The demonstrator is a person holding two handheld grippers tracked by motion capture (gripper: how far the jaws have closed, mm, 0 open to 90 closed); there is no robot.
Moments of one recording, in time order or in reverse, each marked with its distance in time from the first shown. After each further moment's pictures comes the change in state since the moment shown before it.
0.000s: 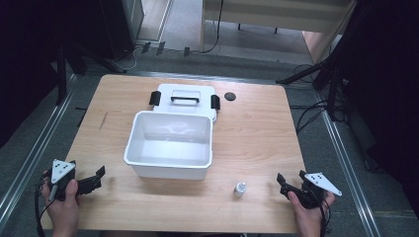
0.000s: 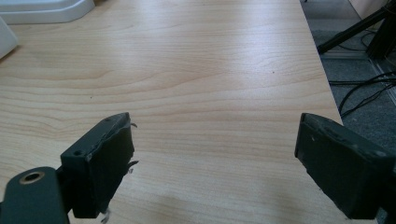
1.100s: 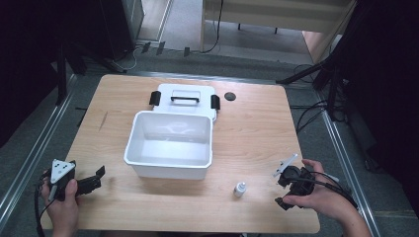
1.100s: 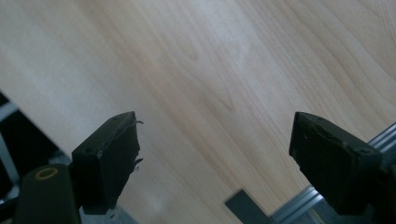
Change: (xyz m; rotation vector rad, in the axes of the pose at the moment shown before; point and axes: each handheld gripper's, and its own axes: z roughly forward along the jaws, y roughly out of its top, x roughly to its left) left arm 0.001 0.000 0.000 -0.006 -0.006 -0.008; right arm 0.071 0.092 -0.013 0.915 0.217 -0.759
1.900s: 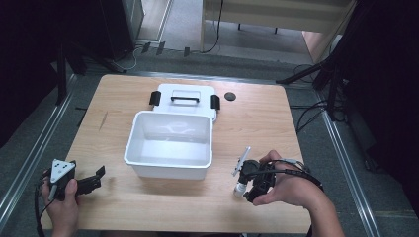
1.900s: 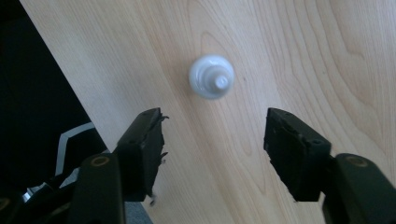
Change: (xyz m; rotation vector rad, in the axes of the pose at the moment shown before) left arm 0.001 0.000 0.000 0.009 -0.005 0.001; right arm 0.056 0.087 -0.025 -0.014 0.063 -0.238
